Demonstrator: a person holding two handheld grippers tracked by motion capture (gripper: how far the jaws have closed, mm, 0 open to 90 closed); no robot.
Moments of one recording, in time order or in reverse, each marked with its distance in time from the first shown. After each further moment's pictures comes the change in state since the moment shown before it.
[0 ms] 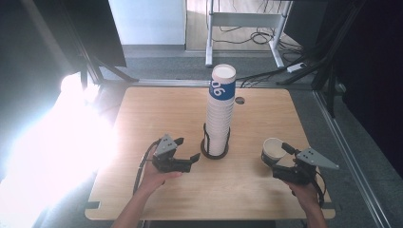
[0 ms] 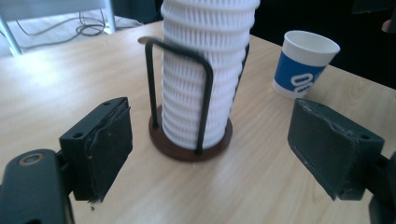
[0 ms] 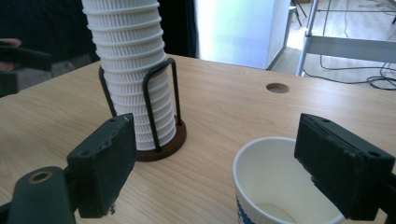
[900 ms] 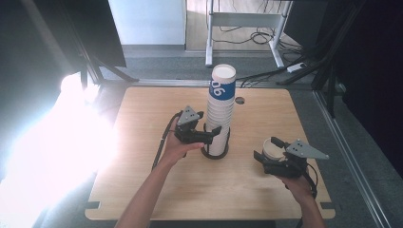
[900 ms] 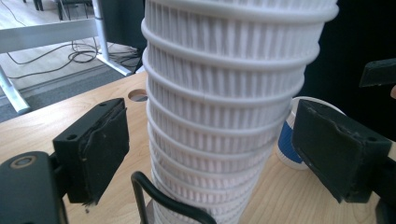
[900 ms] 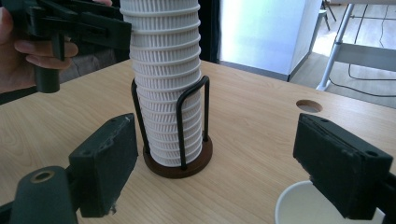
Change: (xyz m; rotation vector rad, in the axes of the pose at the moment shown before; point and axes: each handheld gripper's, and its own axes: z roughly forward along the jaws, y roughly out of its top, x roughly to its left) left arm 0.007 0.072 0.057 -0.067 -0.032 0.014; right arm 0.016 0.024 0.019 0.014 0.082 -0.052
